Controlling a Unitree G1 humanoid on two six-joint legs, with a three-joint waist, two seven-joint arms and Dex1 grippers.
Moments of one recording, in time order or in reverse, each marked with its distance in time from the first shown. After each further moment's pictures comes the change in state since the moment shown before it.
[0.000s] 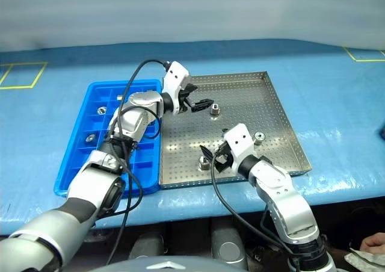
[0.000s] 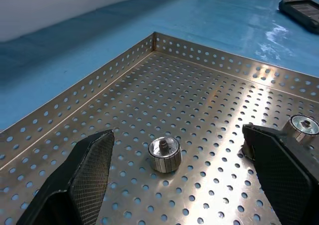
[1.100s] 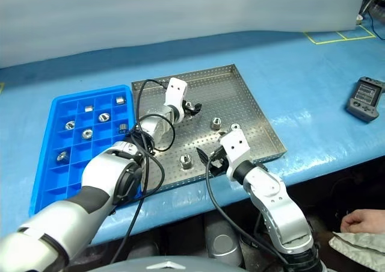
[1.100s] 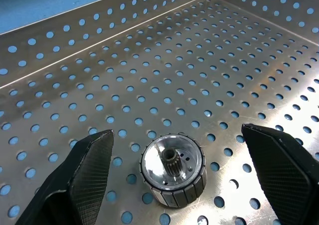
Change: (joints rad) left arm -0.151 -0.138 0.191 0.644 0.071 -0.279 0.442; right arm 0.062 0.055 0.035 -0.047 -0.033 -0.002 -0.056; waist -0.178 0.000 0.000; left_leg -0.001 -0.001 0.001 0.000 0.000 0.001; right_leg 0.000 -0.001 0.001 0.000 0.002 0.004
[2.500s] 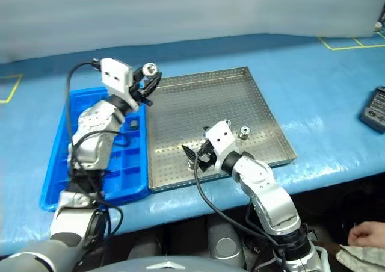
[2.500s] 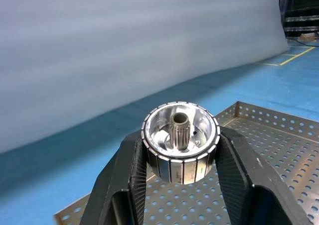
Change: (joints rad) left arm 0.615 0.296 0.034 -1.402 -0.107 0.208 -0.218; right arm -0.181 0.030 0.090 0.126 0.010 -0.016 0.108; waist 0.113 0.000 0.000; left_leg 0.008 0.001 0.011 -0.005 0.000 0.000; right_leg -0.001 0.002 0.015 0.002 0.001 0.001
